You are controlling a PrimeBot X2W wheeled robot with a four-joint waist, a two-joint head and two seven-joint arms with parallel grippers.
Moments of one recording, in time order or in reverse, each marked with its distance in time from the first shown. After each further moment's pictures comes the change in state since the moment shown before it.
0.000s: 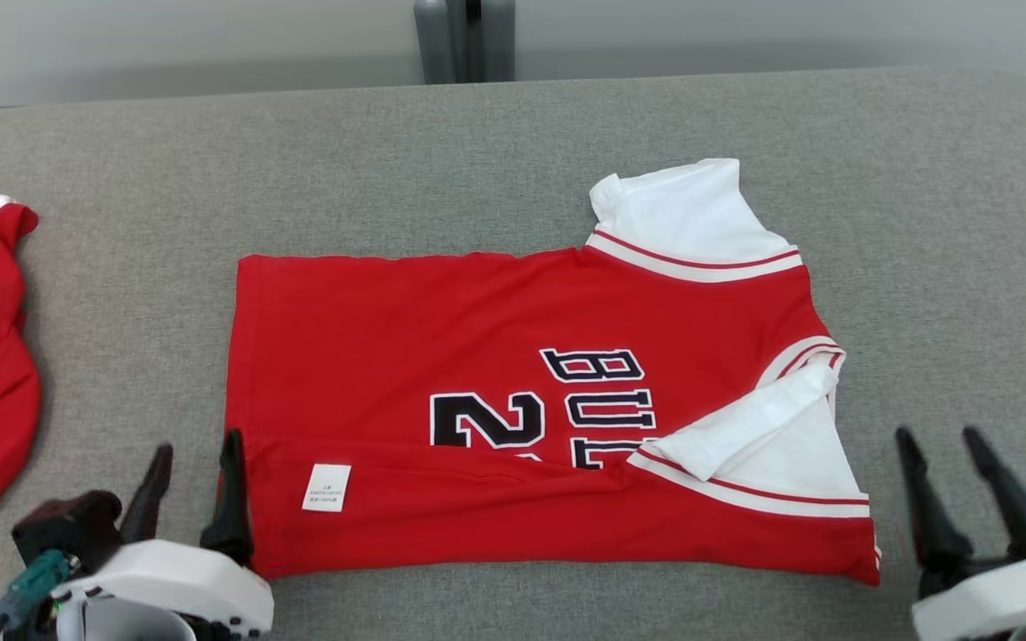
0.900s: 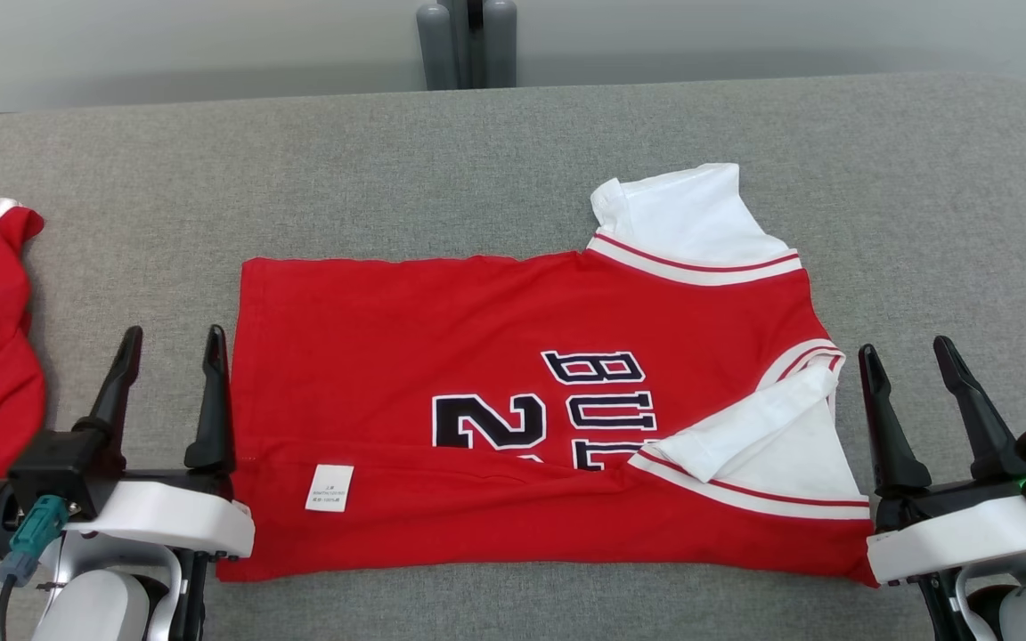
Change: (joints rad) left arm -0.207 0.076 -0.048 0.138 0.146 -0.096 -0.240; right arm -0.162 0.026 0.054 0.028 -0.136 0.000 -0.128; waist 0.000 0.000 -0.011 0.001
